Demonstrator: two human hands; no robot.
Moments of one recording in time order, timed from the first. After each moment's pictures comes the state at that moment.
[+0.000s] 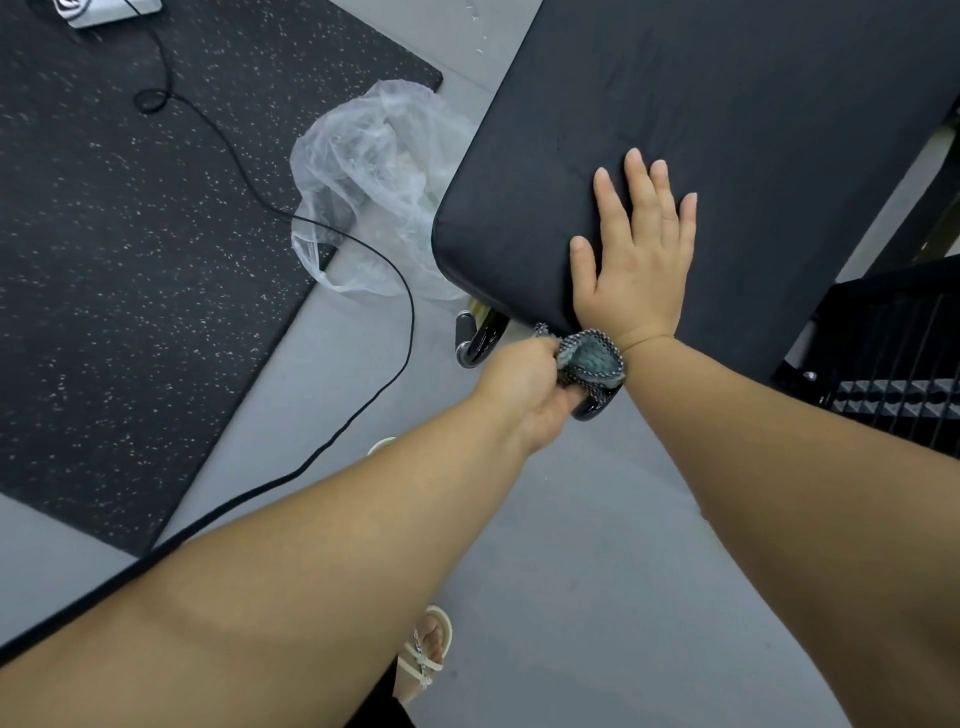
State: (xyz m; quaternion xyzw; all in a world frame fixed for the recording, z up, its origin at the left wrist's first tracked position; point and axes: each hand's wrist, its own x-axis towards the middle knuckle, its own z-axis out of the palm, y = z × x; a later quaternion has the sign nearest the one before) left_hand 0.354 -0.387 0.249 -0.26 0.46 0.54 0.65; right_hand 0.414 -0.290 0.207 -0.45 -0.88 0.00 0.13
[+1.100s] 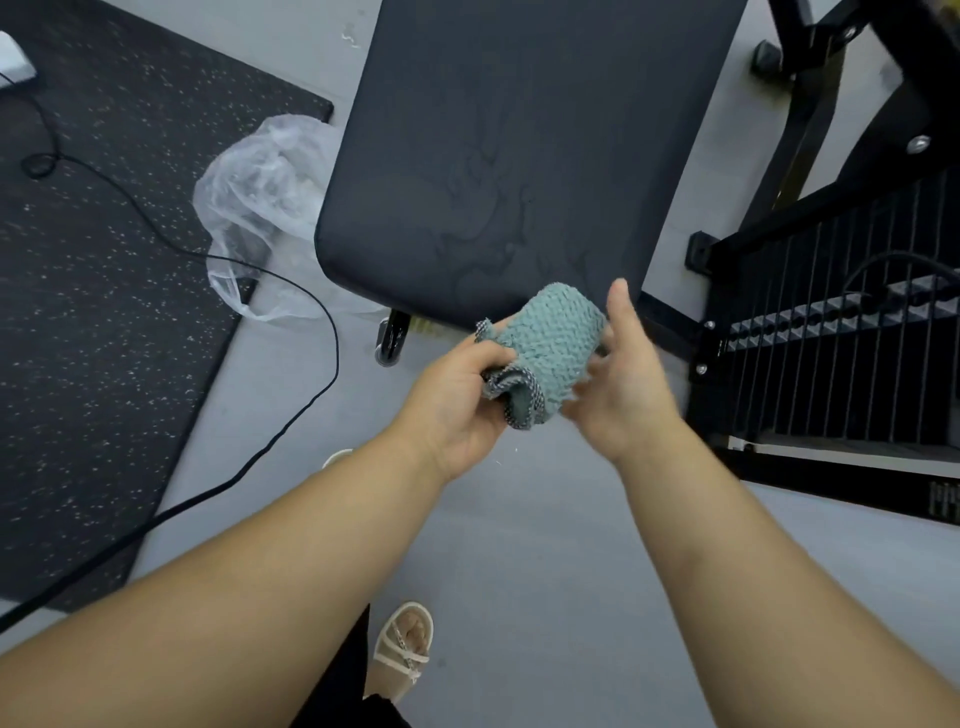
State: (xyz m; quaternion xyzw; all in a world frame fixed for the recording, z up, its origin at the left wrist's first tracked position) left_hand 0.389 -0.417 0.304 -0.09 0.39 0.52 0.75; right_hand 0.503 -0.367 0.318 -0.63 -0.18 0.71 0.26
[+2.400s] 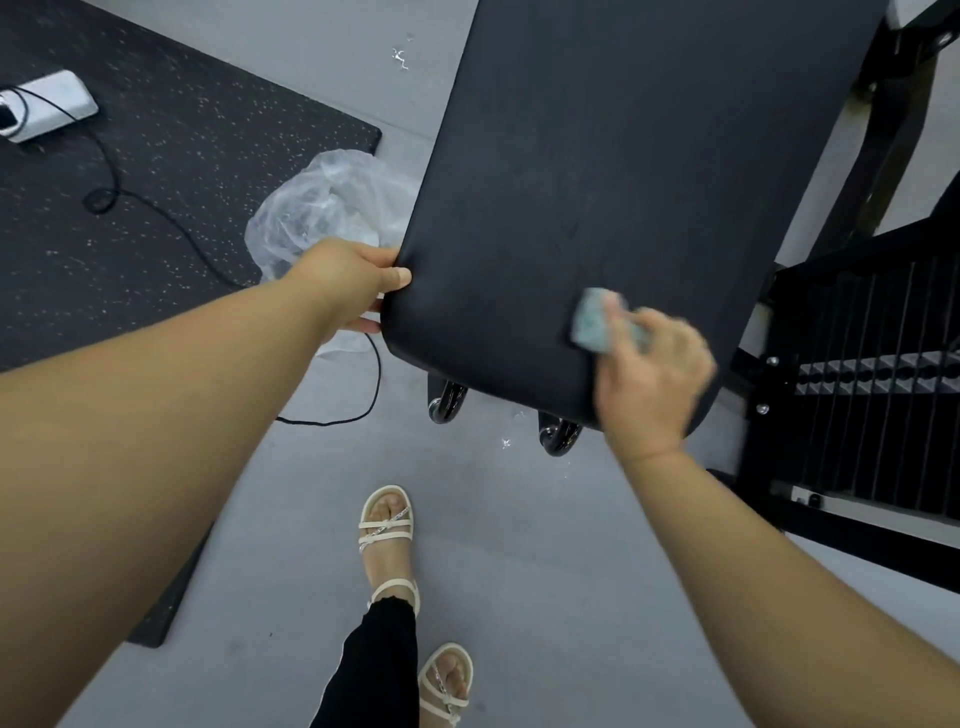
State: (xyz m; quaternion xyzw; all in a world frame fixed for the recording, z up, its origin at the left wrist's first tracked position) left_hand 0.200 -0.323 0.265 0.21 0.75 0.25 0.58; right_hand 0.483 -0.308 0.205 -0.53 -0.82 -0.15 0.19
